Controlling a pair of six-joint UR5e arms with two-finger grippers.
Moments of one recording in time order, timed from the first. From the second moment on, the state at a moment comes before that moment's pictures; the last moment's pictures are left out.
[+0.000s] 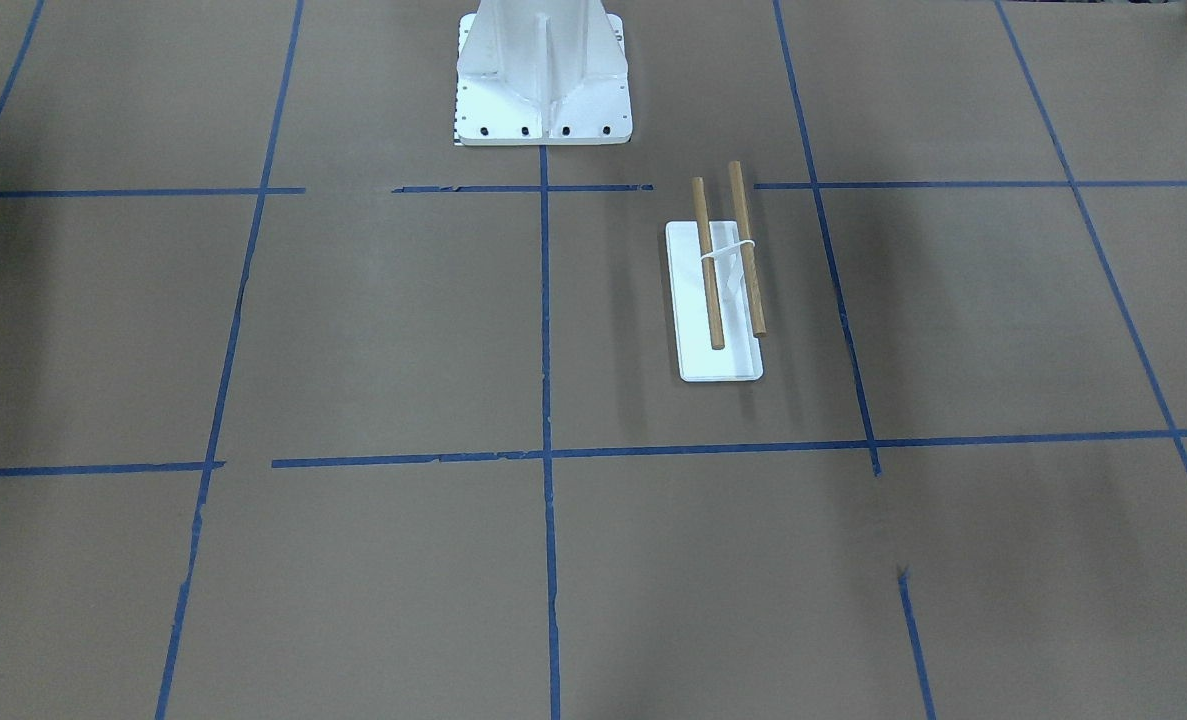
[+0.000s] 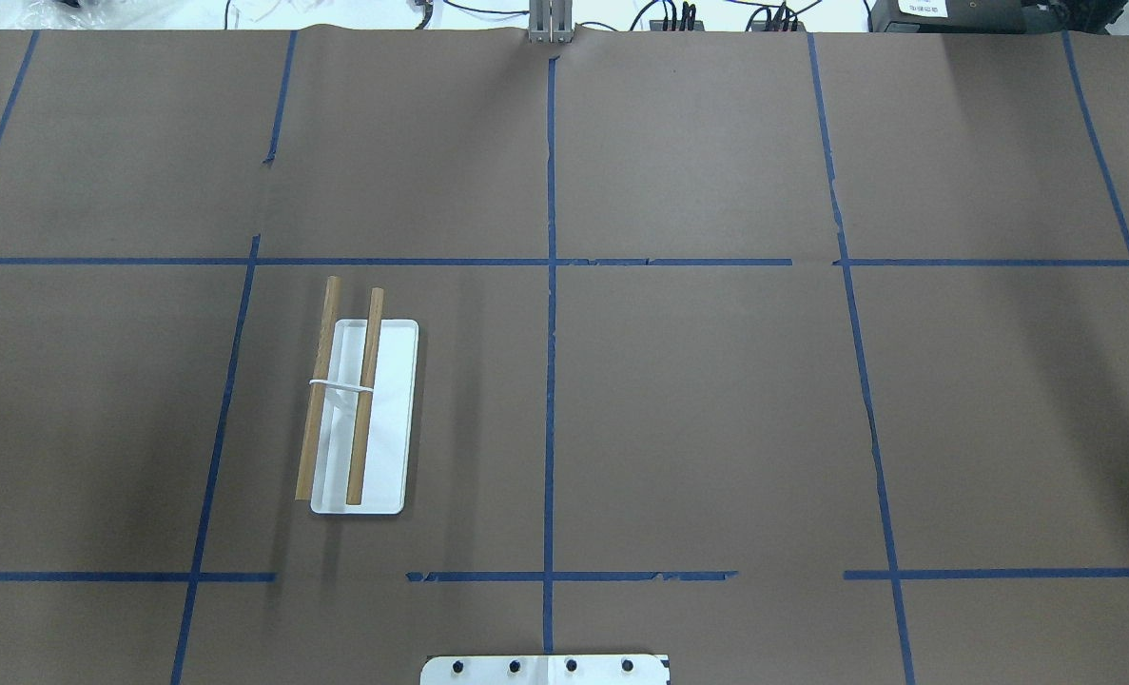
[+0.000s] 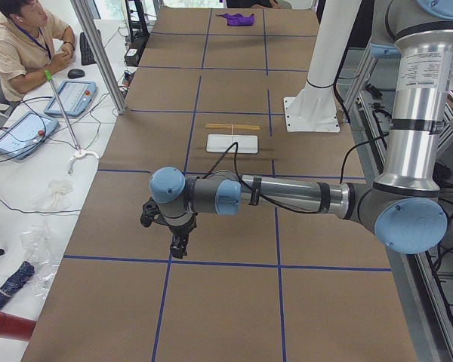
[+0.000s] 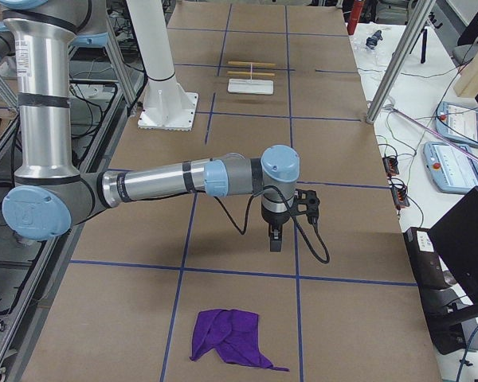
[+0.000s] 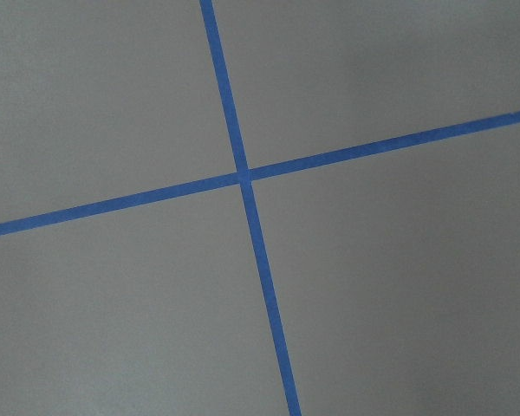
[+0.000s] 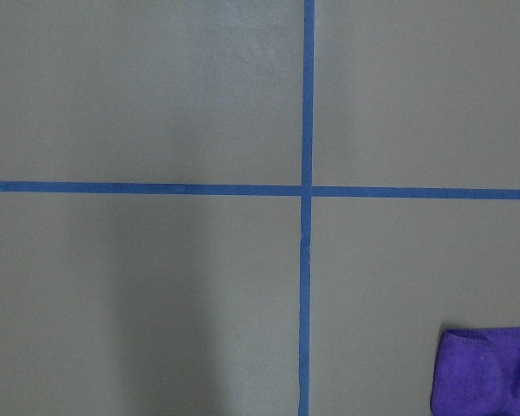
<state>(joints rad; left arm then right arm) -1.52 -1.63 -1.59 -1.52 -2.37 0.15 1.54 -1.60 1.81 -1.67 2.30 0.10</state>
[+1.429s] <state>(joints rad) -1.51 -1.70 -1.66 -1.53 -2.38 0.15 1.50 -1.65 1.45 -1.32 2.32 0.08</state>
